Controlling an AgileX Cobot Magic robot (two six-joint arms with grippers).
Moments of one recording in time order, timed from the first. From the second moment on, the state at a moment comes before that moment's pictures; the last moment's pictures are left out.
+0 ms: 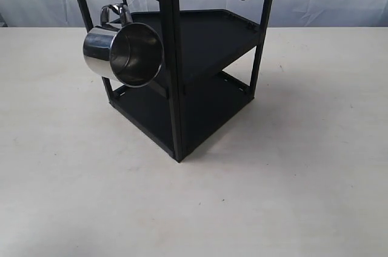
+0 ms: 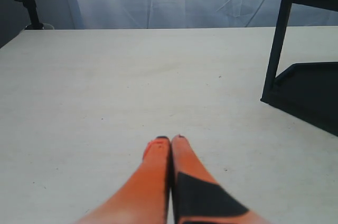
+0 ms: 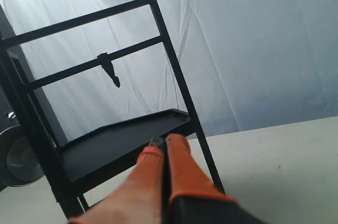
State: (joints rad) left arm 0.03 0.00 0.00 0.00 0.34 0.01; right arm 0.08 0.01 -0.04 1.62 0.14 -1.22
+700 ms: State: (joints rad) left arm 0.03 0.00 0.00 0.00 0.34 0.01; right arm 0.07 0.01 -0.04 1.74 0.07 -0.93
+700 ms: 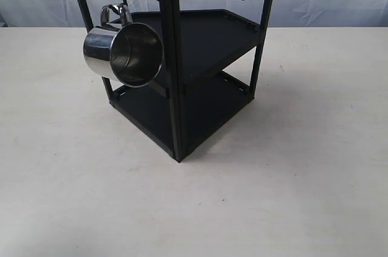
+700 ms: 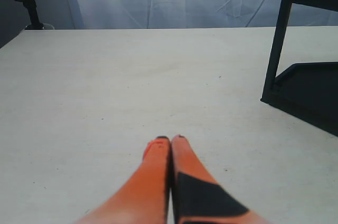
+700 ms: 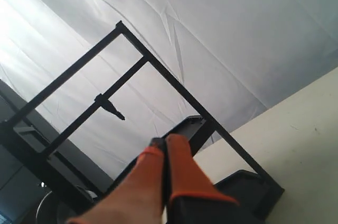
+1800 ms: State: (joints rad) left arm 0.03 0.00 0.00 0.00 0.34 0.01; right arm 0.07 0.00 -0.08 0.04 0.16 0.23
